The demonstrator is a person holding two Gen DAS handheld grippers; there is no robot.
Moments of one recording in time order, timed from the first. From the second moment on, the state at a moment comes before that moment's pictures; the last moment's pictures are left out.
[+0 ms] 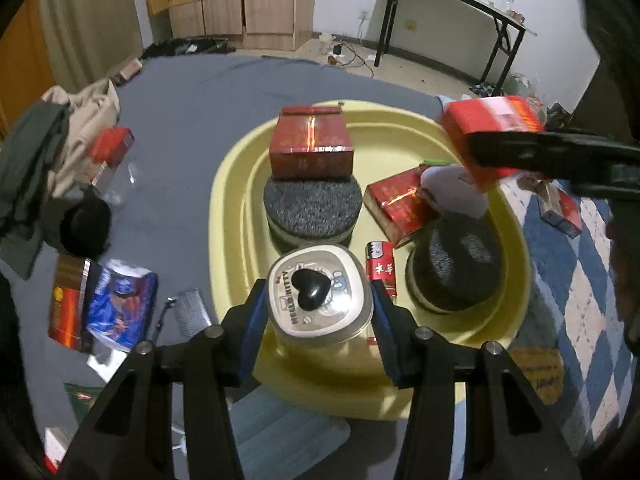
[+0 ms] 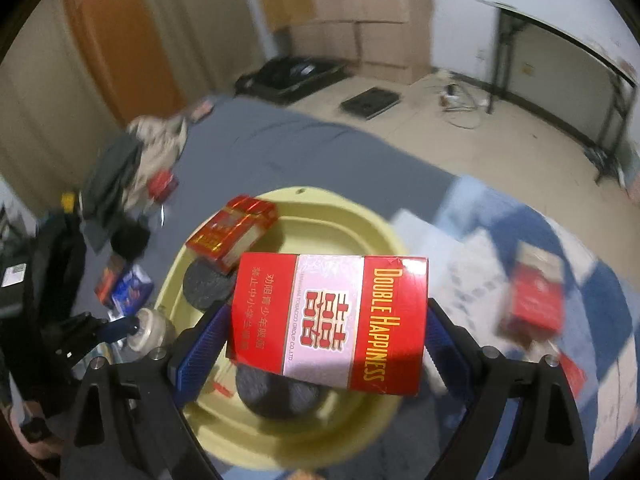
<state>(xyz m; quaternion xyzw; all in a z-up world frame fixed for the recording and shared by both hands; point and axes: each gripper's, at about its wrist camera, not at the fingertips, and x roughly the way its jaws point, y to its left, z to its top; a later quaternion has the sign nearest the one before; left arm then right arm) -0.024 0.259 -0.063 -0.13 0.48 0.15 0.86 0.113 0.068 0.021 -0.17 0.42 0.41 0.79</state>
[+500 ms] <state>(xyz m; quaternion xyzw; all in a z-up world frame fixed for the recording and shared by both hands) -0.006 0.250 -0.092 -0.15 0.50 0.15 0.84 0.148 0.159 -0.046 -0.26 0.45 0.39 0.76</state>
